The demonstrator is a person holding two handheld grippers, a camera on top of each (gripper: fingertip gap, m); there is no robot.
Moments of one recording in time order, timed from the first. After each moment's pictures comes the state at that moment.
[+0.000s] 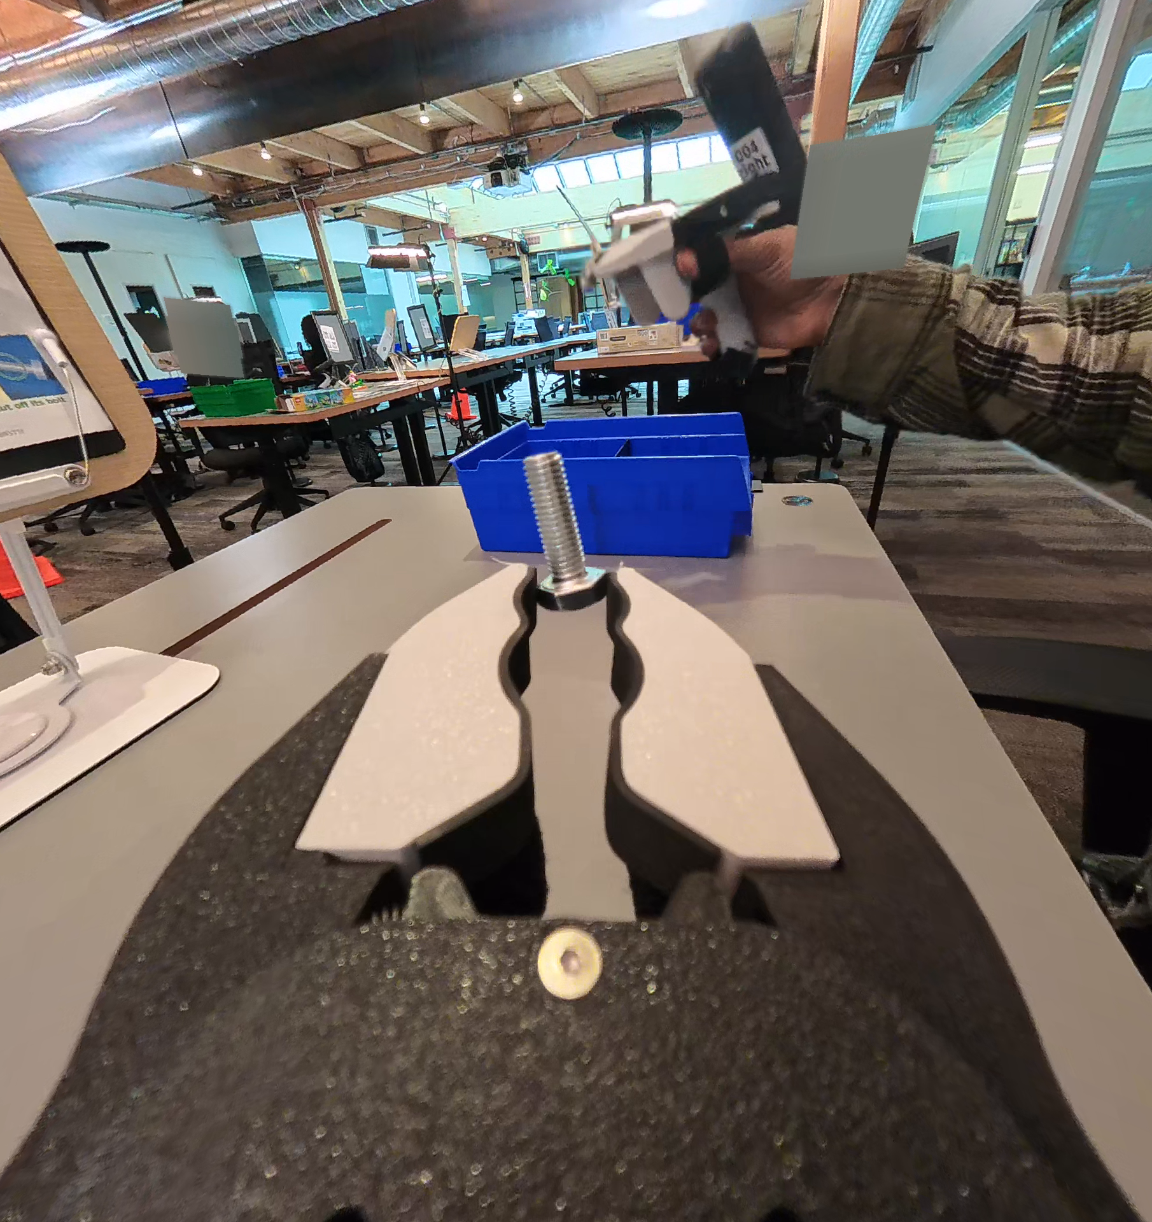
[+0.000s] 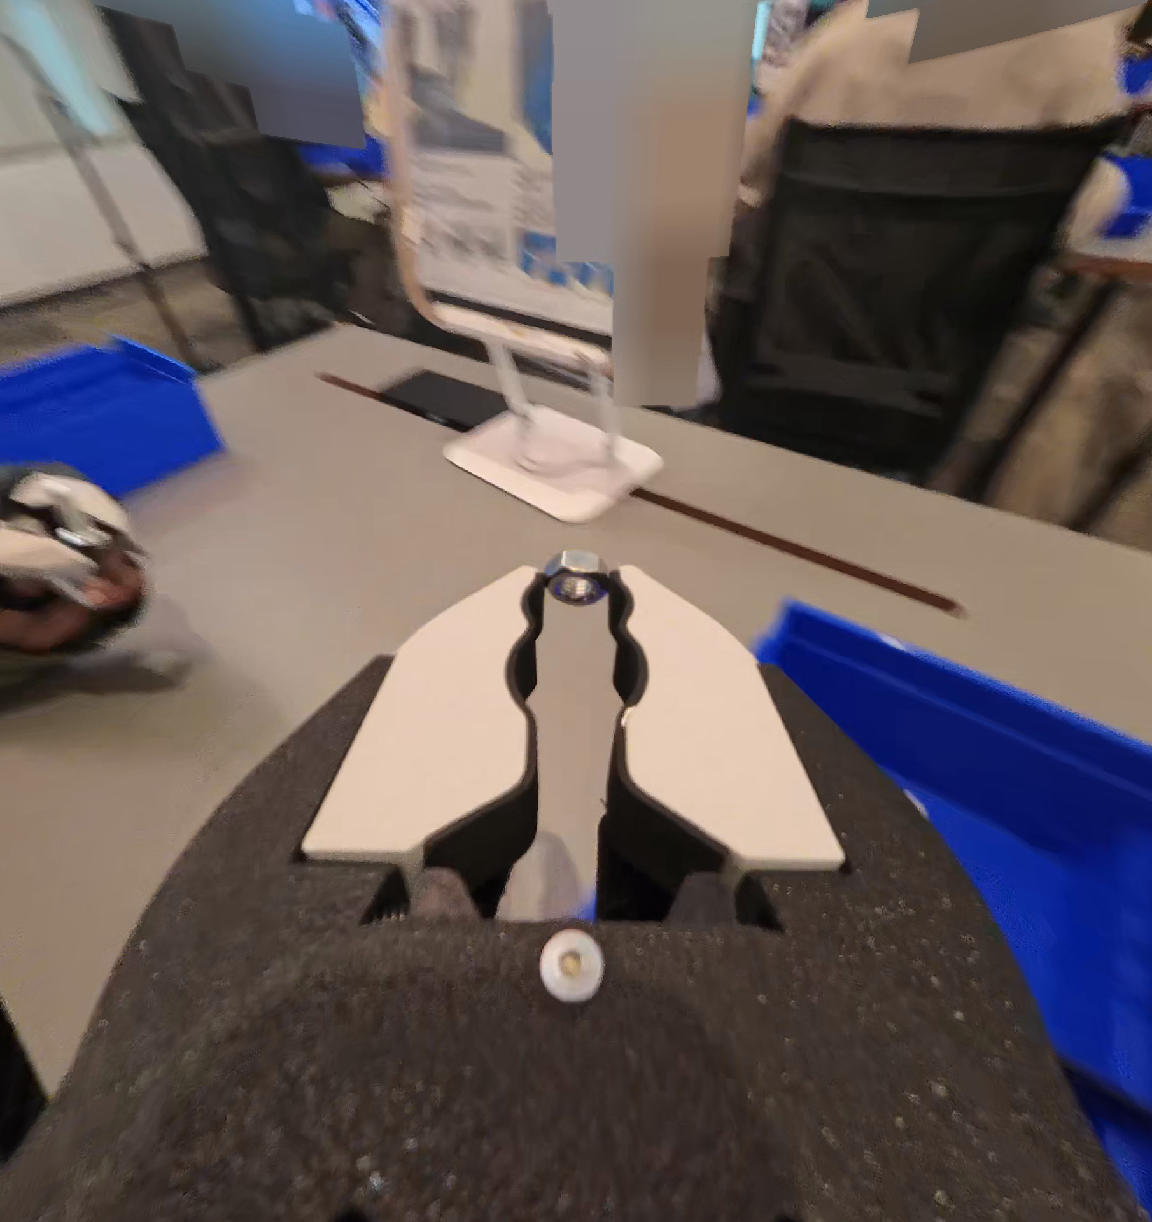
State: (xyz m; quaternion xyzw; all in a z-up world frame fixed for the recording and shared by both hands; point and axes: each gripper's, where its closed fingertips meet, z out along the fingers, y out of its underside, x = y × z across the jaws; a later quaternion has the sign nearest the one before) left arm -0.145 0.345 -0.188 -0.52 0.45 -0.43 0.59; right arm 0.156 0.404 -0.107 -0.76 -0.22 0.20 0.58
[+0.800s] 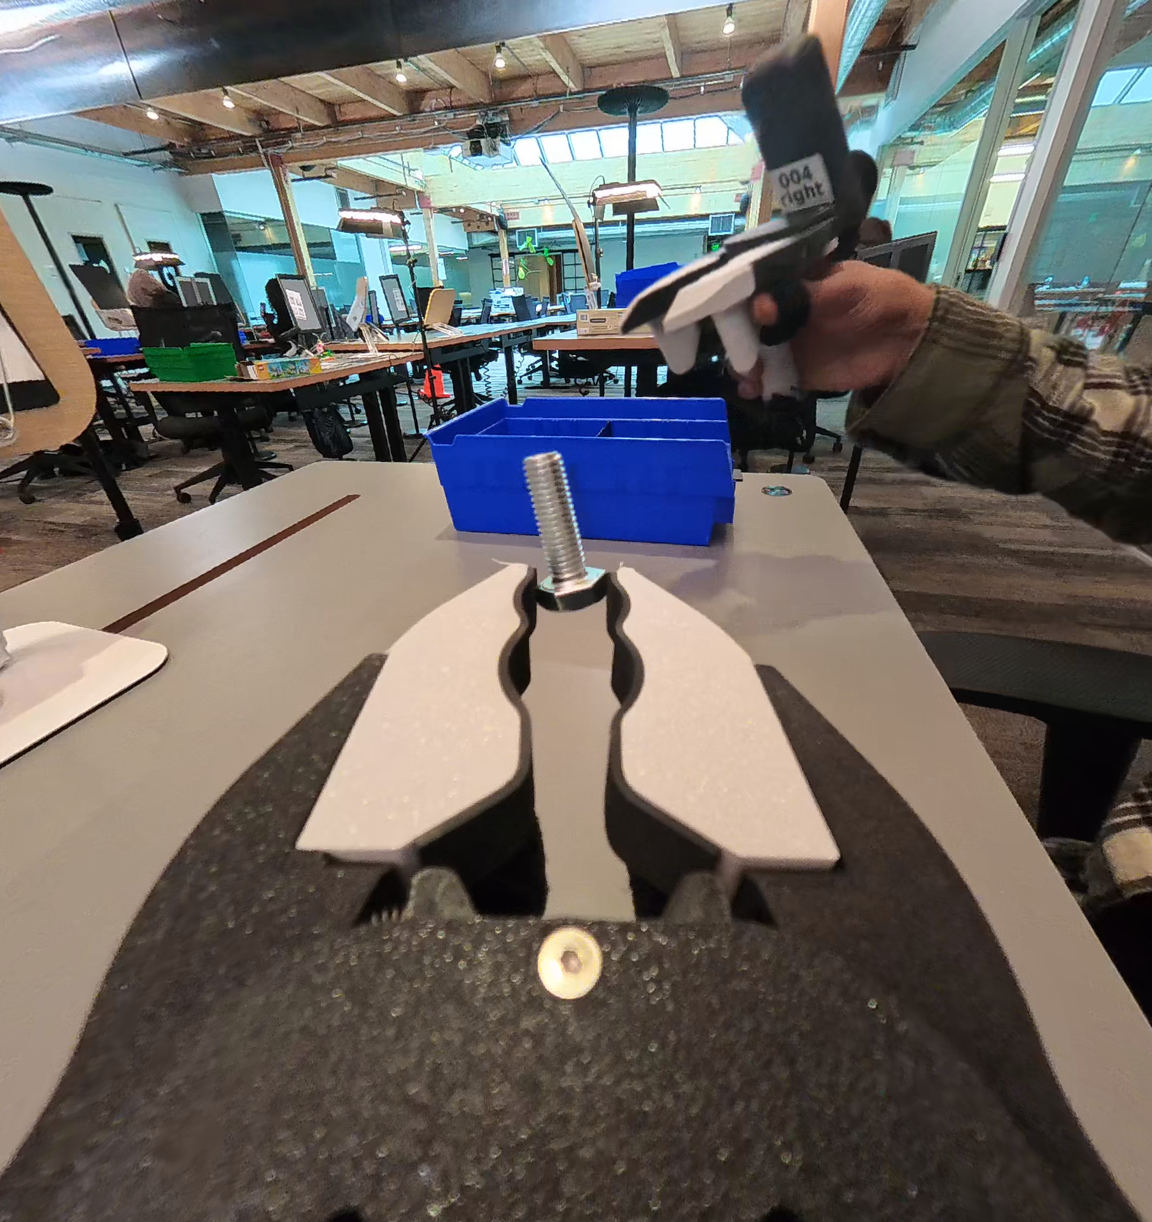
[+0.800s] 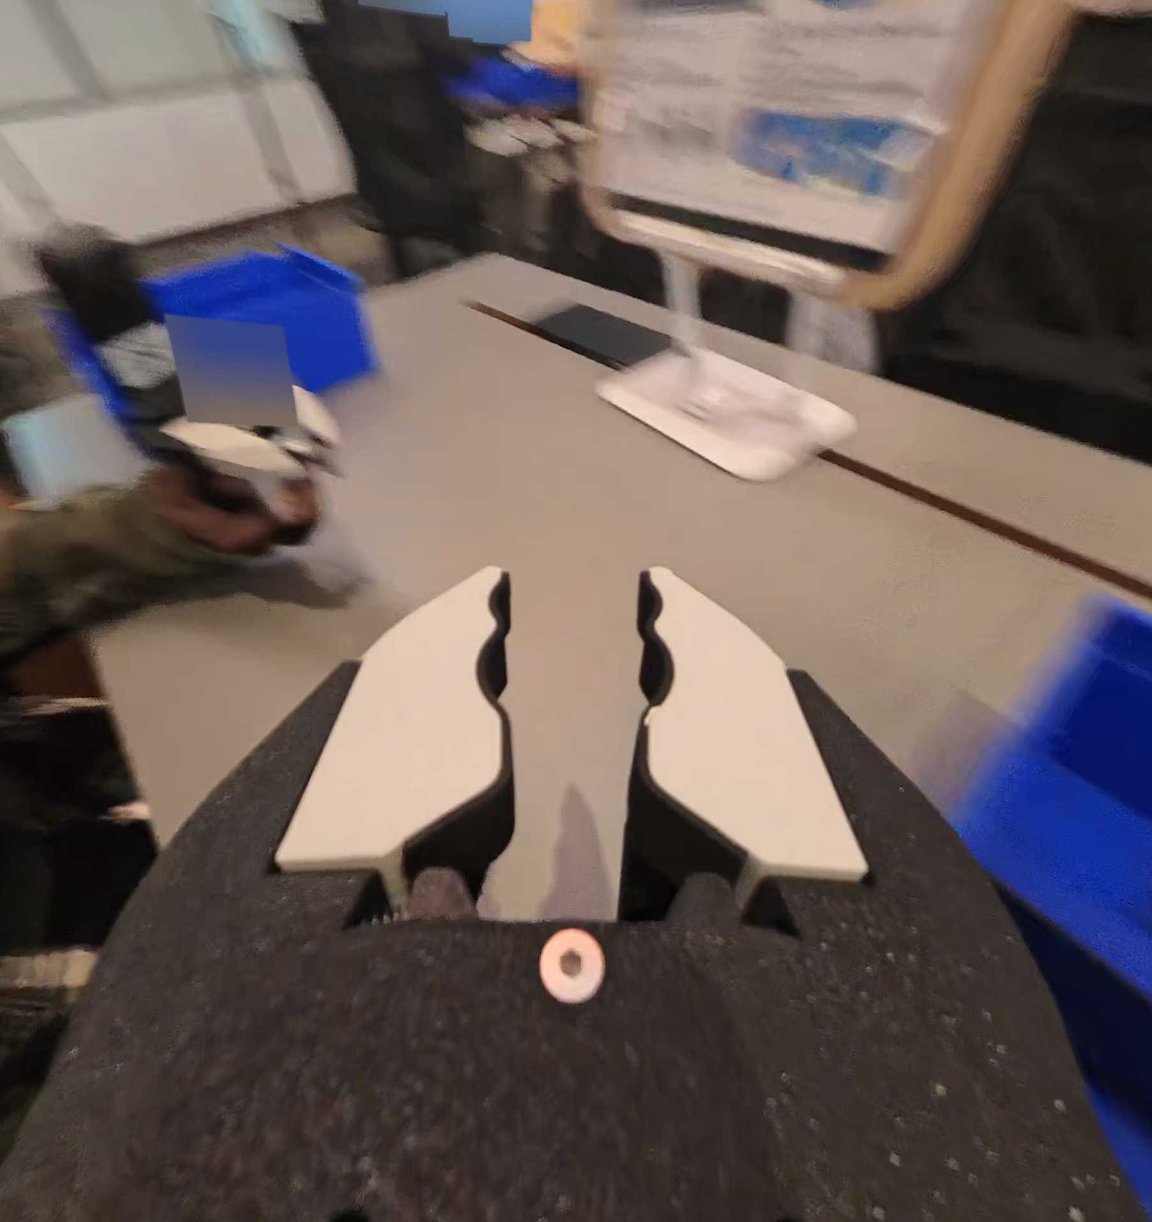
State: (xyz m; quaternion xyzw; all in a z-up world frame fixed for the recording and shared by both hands) left arm -0.136 0.345 -0.200 -0.53 0.45 -0.45 0.57; right arm 0.067 0.351 -0.150 -0.74 -0.30 0.26 0.54
